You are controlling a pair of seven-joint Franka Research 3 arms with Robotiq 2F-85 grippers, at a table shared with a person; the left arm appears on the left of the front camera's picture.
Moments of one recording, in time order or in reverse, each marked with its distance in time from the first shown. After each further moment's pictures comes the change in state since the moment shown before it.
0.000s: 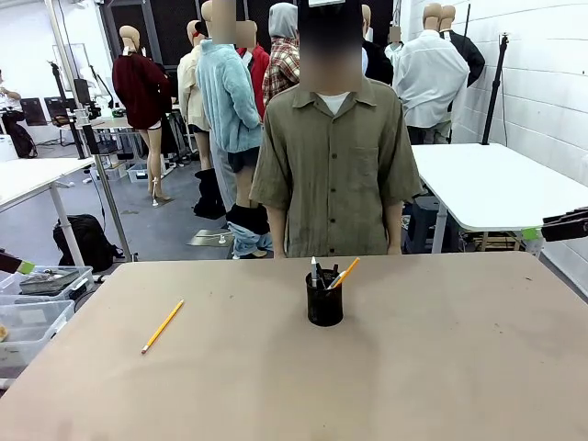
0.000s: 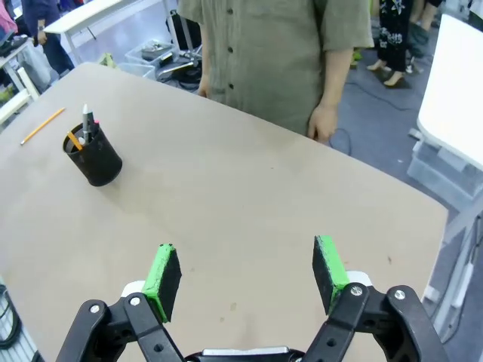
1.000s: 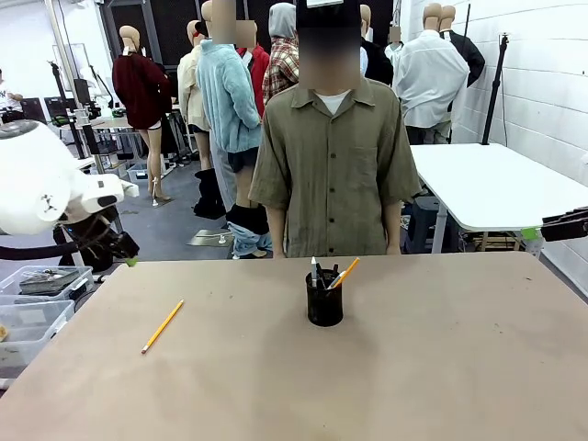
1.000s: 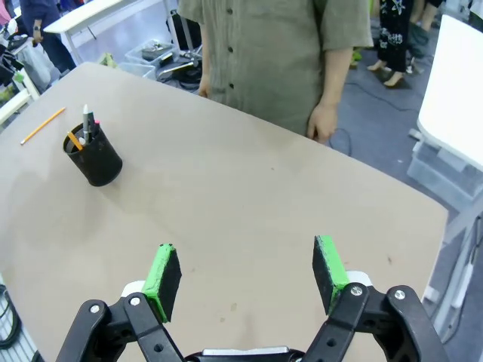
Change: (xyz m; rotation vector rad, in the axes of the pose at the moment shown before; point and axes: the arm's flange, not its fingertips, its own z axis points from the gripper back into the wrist) left arm 0.138 -0.106 -0.127 0.013 0.346 0.130; right arm 0.001 0.000 0.000 0.001 0.000 0.001
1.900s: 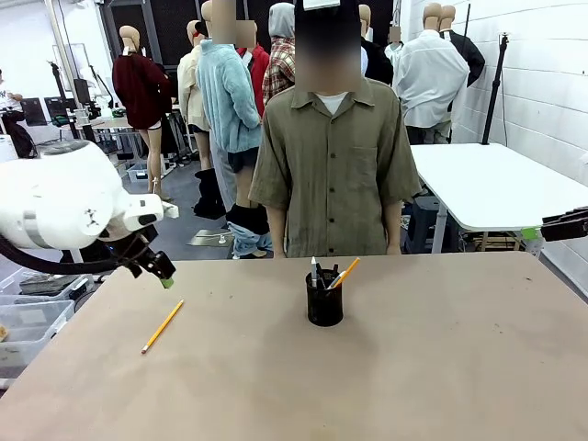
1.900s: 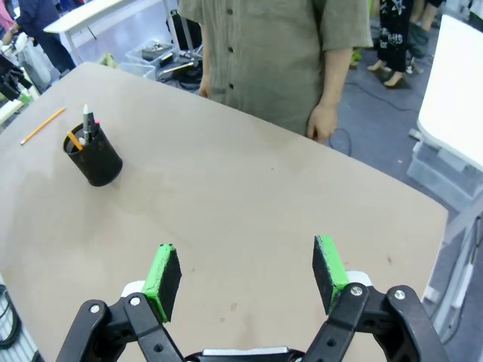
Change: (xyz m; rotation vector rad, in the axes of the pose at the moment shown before) left arm 0.007 -0.074 -0.038 -0.097 0.080 -0.078; right arm 0.000 0.000 0.000 0.000 0.000 0.000
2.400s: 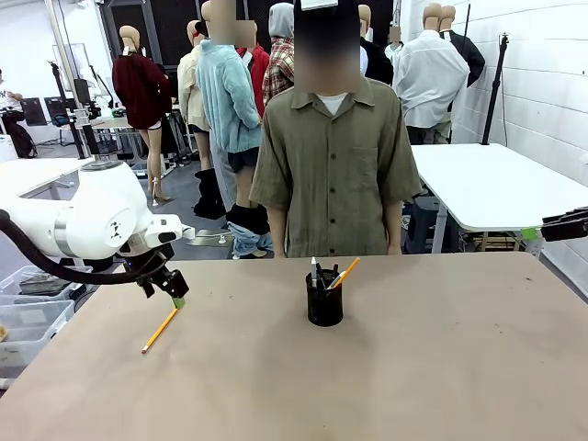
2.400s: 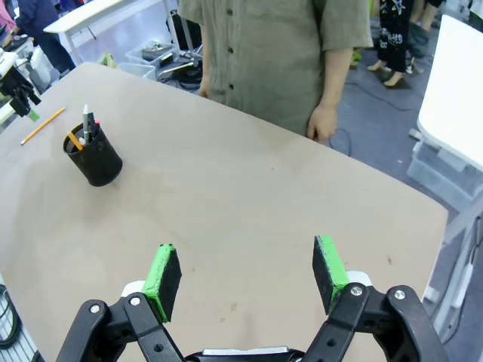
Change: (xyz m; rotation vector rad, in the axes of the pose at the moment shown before) left arm 0.003 -0.014 -0.049 -0.040 0.130 -0.014; right arm 0.000 0.000 0.000 0.000 0.000 0.000
